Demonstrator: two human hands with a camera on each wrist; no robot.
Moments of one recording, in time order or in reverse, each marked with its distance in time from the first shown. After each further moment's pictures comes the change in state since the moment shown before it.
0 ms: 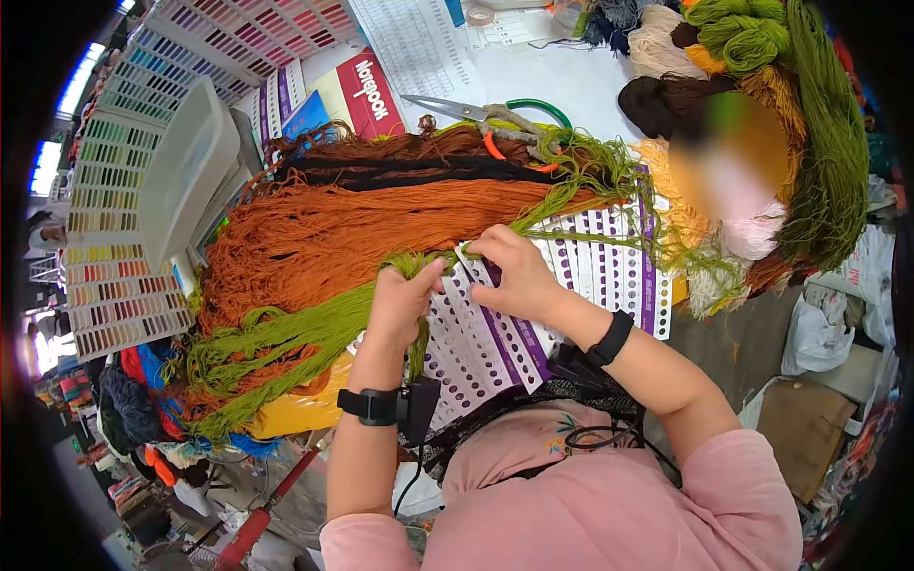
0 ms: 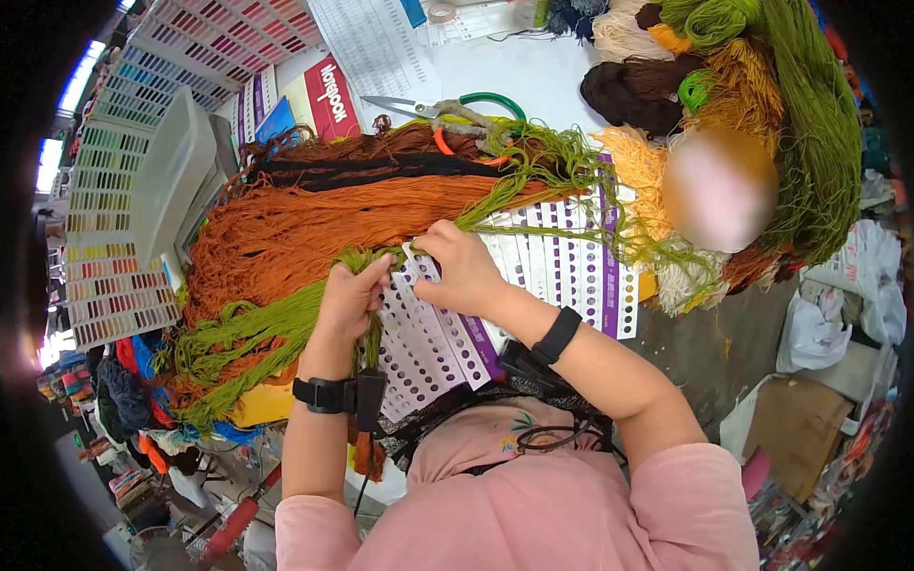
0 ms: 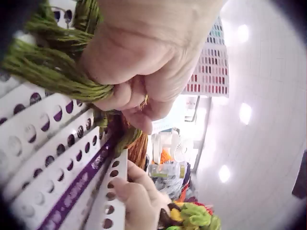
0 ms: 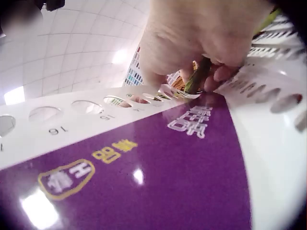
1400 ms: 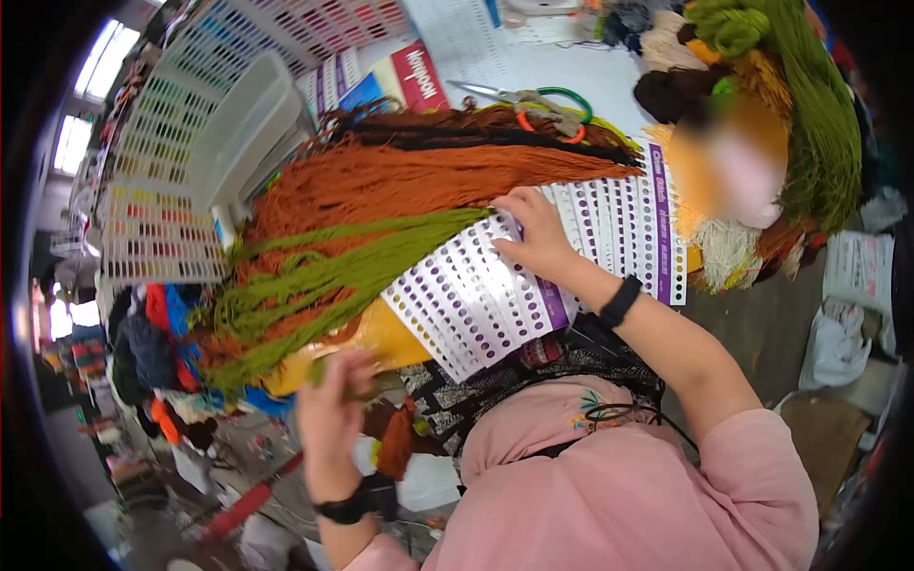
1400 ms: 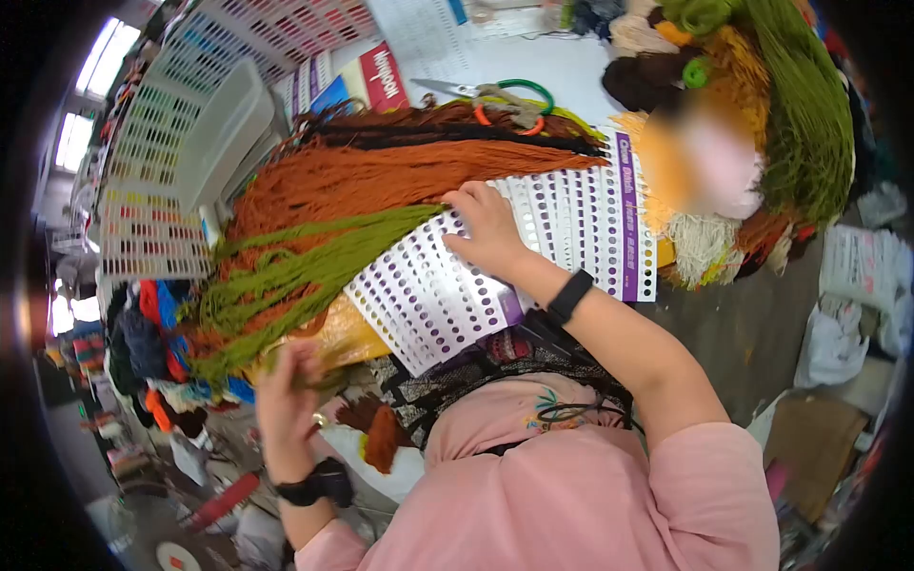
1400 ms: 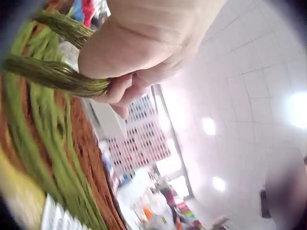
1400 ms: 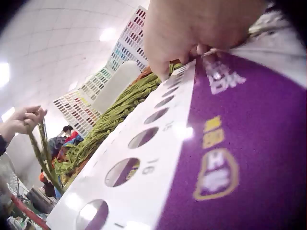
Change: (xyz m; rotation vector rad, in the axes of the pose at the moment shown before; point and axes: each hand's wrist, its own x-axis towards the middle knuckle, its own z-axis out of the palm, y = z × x) left_hand -0.202 -0.023 -0.086 -0.318 0.336 0.222; right_hand -0.018 -0.014 0.015 -0.104 0.151 -0.084
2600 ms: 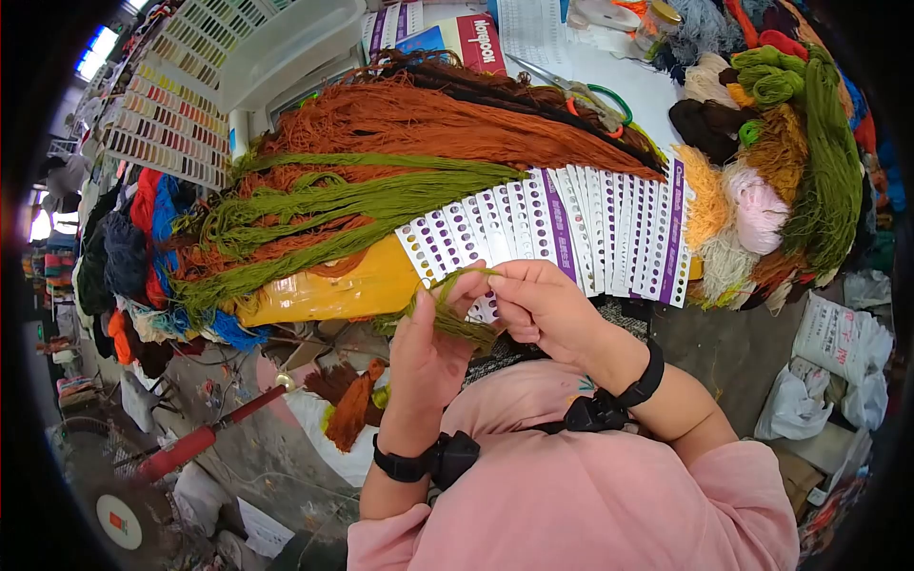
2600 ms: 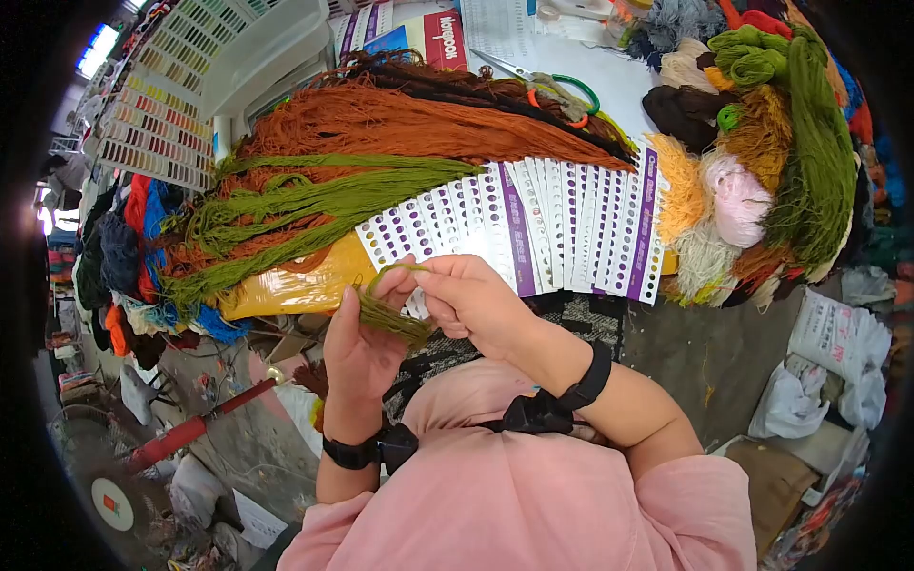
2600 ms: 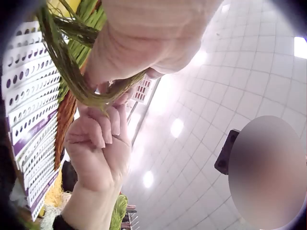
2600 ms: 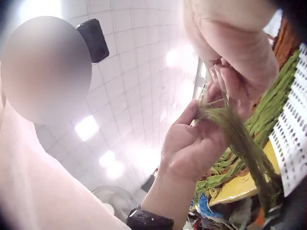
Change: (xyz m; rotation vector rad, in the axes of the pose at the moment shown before) left_hand -0.031 -0.053 0.058 -0.634 -0.354 -0.054; right_hand -0.045 -0.143 -0.030 1.376 -0.616 0.976
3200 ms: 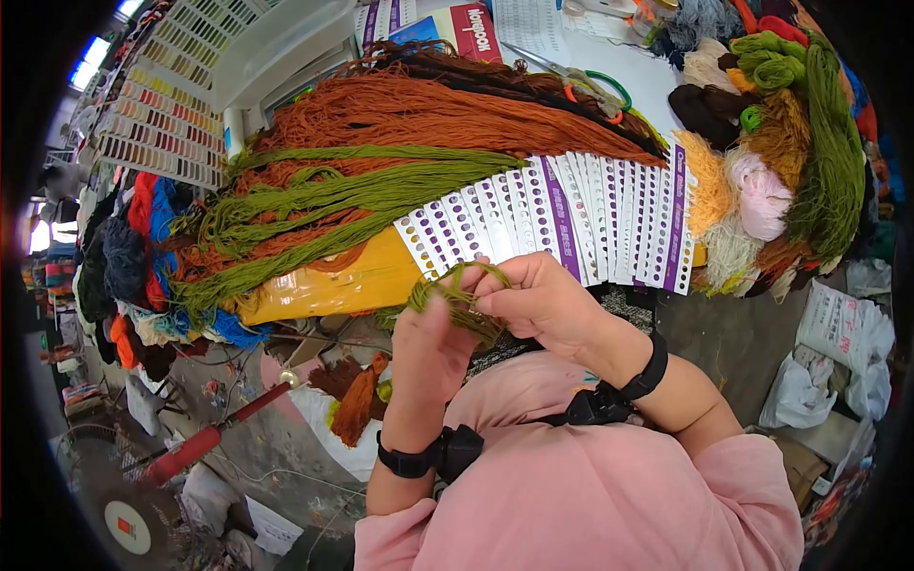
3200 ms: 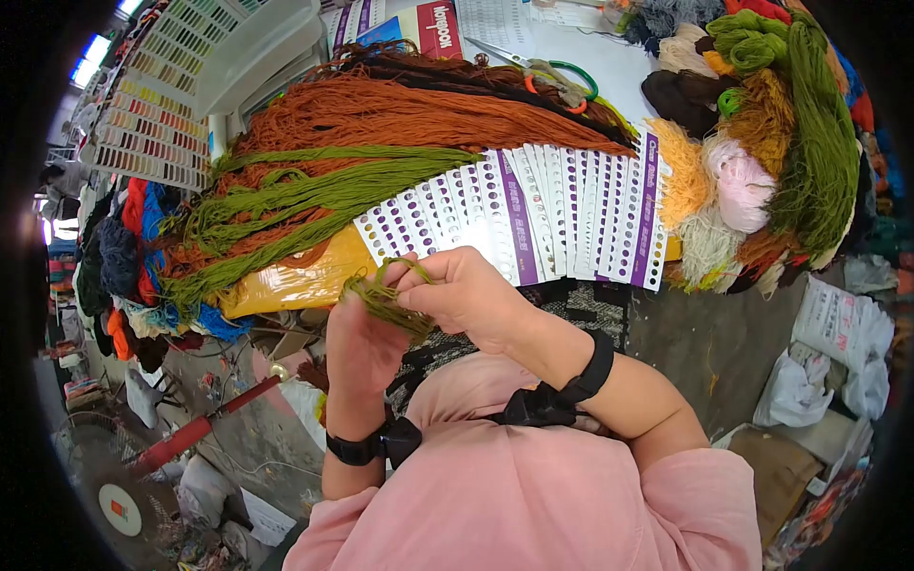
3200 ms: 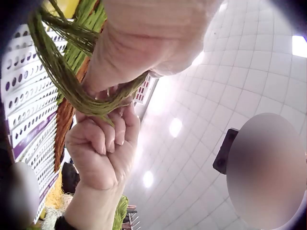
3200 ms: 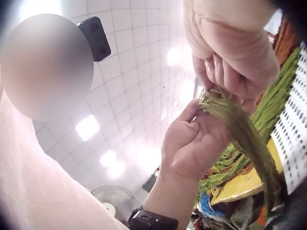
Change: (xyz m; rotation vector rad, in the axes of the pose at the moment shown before) left_hand -0.001 -0.002 -0.008 -0.027 -0.076 0.003; right_hand -0.002 0.000 0.012 -0.171 0.112 -0.024
